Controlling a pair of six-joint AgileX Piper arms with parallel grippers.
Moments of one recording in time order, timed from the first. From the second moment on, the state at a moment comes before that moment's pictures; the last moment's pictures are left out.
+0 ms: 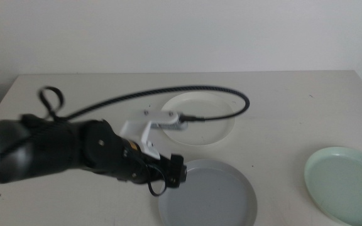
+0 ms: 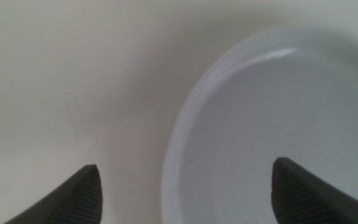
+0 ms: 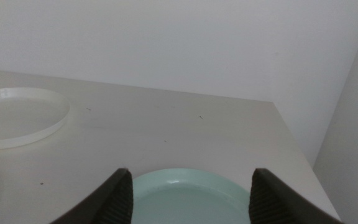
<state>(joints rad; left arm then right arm) -0.58 1.65 -0.85 -0.54 0.26 0.17 0.01 -0.01 0.03 0.11 0.16 -0.18</state>
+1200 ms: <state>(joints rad) -0.35 1.93 -1.81 -0.03 0.99 -0.17 0.01 -0.01 0.03 0.11 0.16 -0.18</state>
